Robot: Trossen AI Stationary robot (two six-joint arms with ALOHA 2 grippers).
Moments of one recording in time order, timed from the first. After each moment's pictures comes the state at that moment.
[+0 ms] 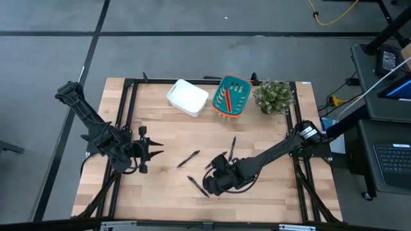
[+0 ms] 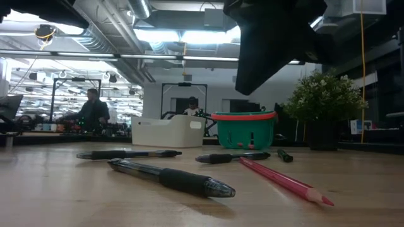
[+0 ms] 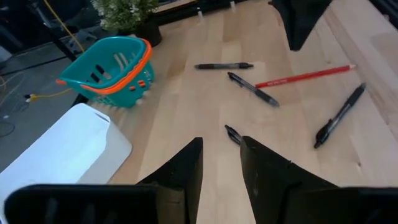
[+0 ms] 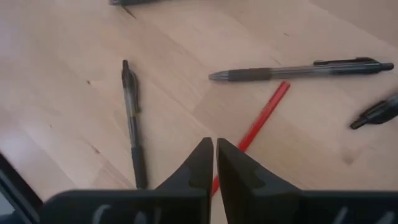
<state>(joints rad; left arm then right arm) -0.81 0.90 0.66 -0.55 -0.90 -0.36 0.50 2.01 1.56 -0.78 0.34 1.40</state>
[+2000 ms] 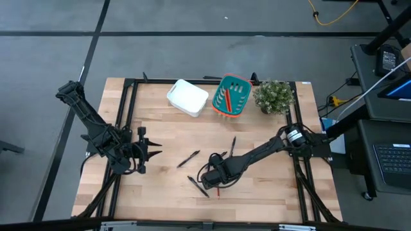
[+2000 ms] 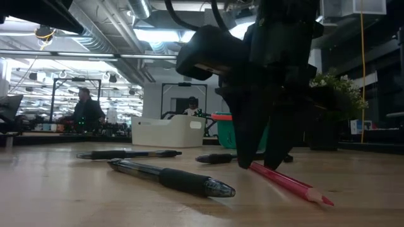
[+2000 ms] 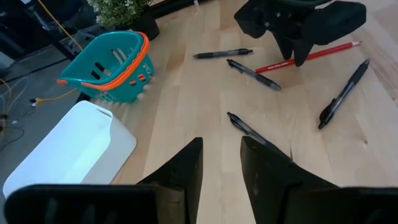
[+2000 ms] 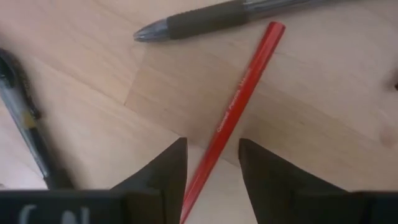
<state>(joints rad) -0.83 0.90 0.66 -0.62 -0.90 -0.36 0.41 2.18 1.57 -0.78 0.10 1.52</state>
